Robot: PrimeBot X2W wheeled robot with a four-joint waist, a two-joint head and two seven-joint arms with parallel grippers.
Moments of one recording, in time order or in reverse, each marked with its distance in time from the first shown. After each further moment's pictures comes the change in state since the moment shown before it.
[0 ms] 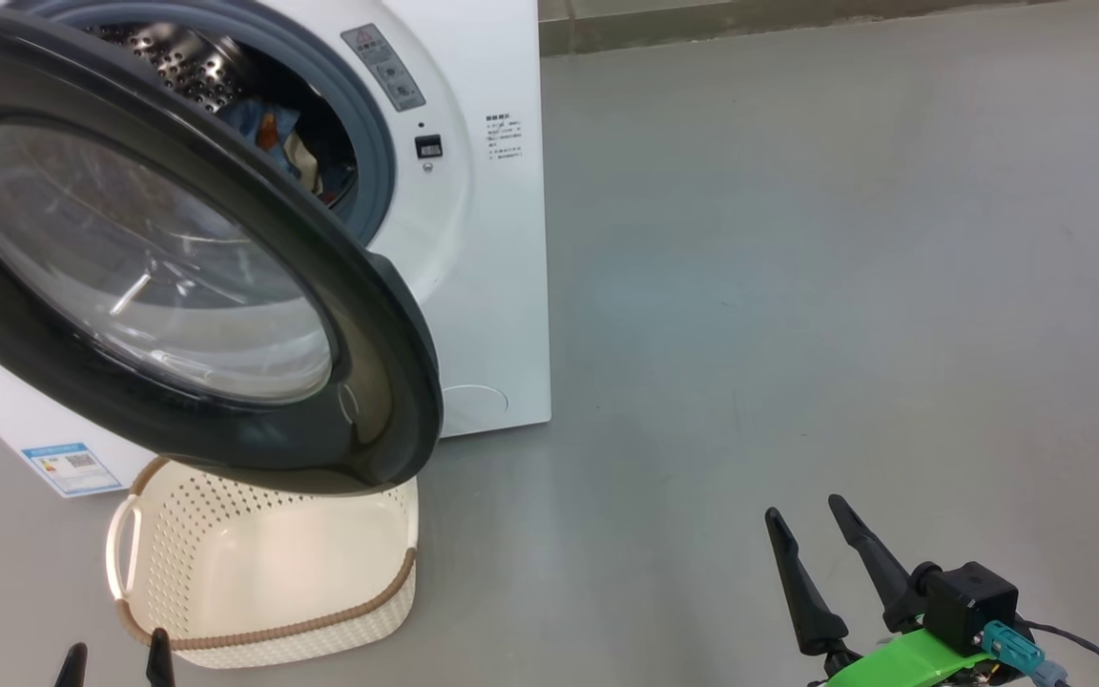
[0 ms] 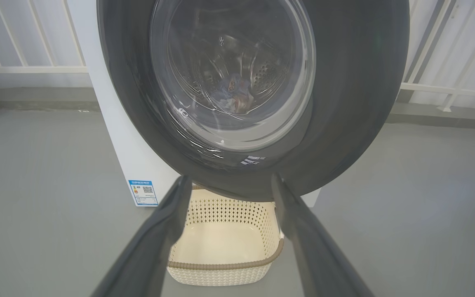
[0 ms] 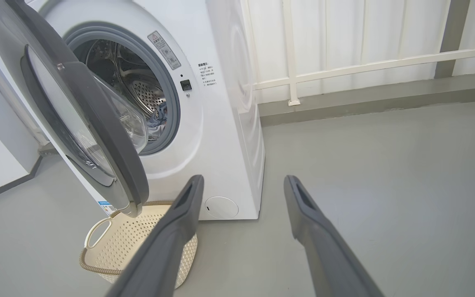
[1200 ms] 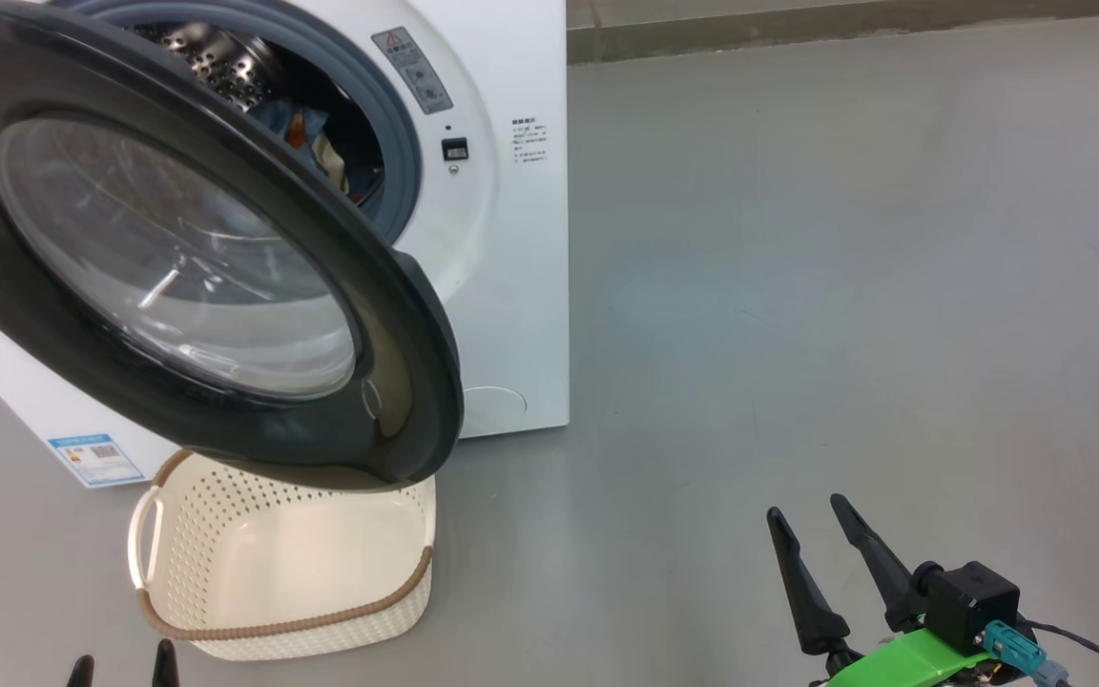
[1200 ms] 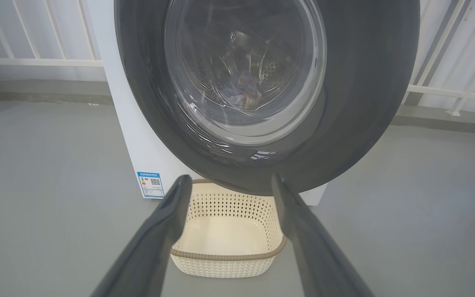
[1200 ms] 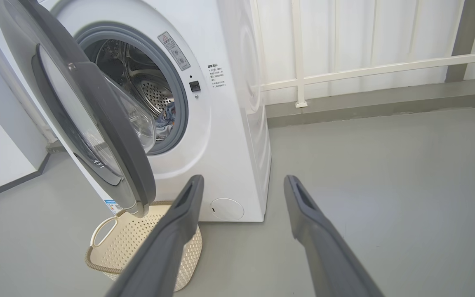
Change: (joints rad) left arm 0.014 -0.020 0.011 0.006 0.006 0.000 0.000; right arm 0.000 0.000 -0.004 -0.001 -0.006 0.000 0.000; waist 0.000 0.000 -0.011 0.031
